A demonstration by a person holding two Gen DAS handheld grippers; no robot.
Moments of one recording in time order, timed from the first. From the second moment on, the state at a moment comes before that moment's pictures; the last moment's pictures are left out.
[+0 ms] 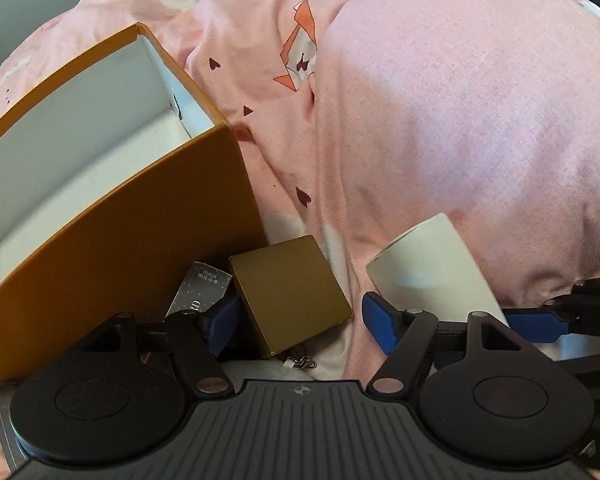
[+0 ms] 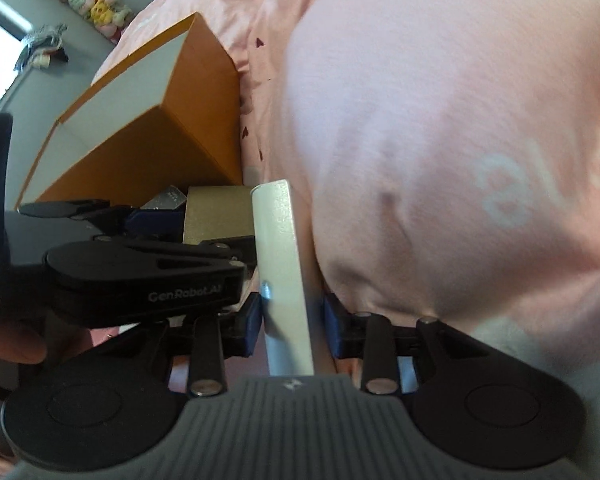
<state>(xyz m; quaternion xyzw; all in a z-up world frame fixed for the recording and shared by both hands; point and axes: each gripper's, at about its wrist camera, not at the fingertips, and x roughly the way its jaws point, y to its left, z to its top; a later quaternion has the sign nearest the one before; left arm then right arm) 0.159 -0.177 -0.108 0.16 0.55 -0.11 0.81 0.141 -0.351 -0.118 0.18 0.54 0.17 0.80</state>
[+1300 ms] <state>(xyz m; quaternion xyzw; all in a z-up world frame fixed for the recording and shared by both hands) 0.099 -0.132 -0.035 0.06 0.40 -0.16 0.90 0.125 -0.366 -0.071 0.22 0.49 0.17 0.83</state>
